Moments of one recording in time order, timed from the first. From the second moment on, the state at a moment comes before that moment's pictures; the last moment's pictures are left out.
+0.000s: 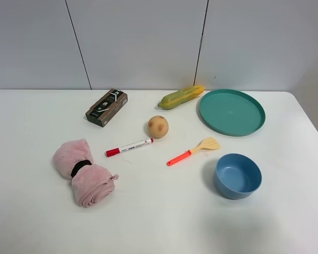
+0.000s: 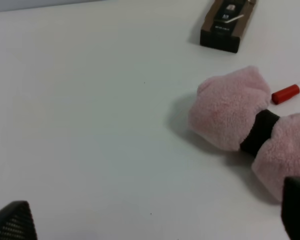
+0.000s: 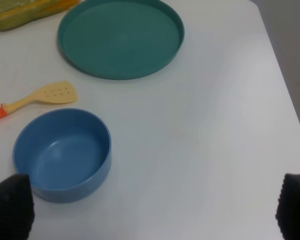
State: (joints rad) left arm 0.14 0.00 -0.51 -0.08 1.05 0.15; right arm -0.02 0.00 -0.51 0.02 1.07 -0.05
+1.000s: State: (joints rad) left arm 0.14 0.00 -0.51 -0.07 1.05 0.14; right arm -0.02 0.00 -0.51 0.02 1.07 -0.05
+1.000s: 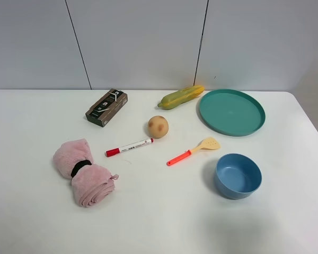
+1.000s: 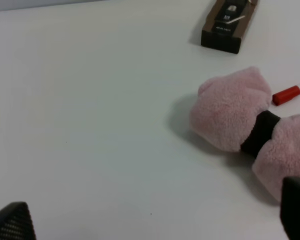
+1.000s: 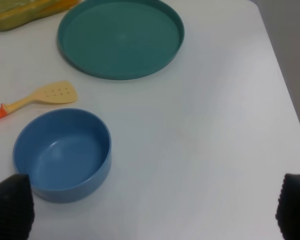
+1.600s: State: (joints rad) left arm 0.14 0.43 -0.70 -0.18 1.02 0.22; right arm -0.02 0.00 -0.51 0.02 1.07 -0.05
